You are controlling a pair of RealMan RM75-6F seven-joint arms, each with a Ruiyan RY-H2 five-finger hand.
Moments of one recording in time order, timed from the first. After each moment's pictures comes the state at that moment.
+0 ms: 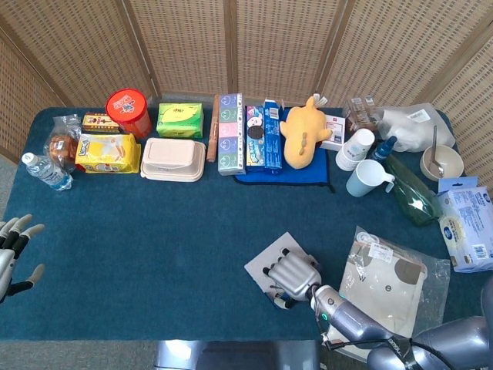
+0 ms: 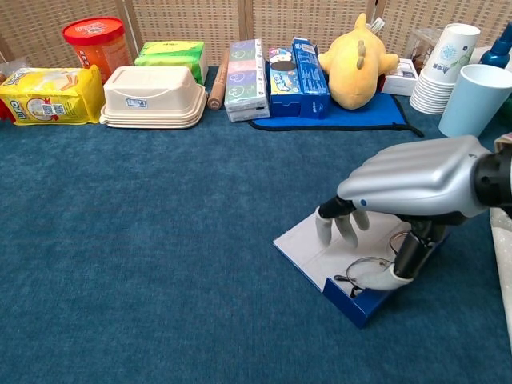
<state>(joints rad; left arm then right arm) -0.09 -0.98 0.00 -1.70 1.47 1.39 -0.04 1.05 -1.26 -0.16 -2.11 -0.82 0.96 -0.77</state>
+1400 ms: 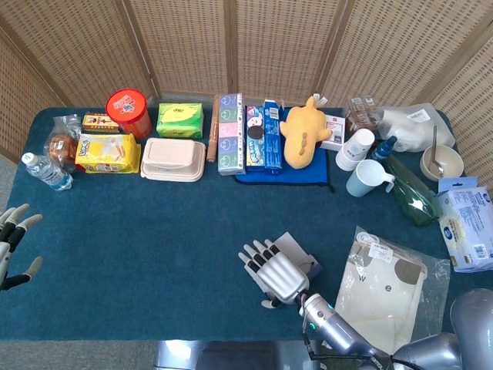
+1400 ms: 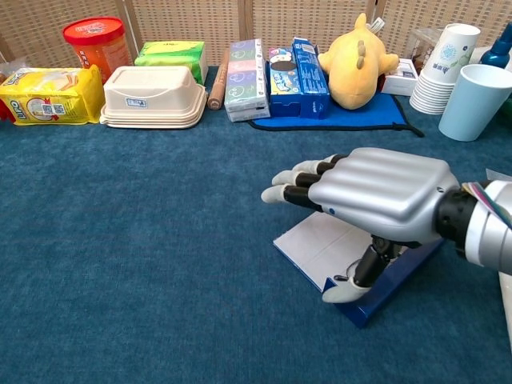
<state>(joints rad) -0.11 -0.91 -0.01 -1.76 1.50 1.41 -0.07 0.85 -1.52 -0.15 -1.92 -1.09 1.19 -0.90</state>
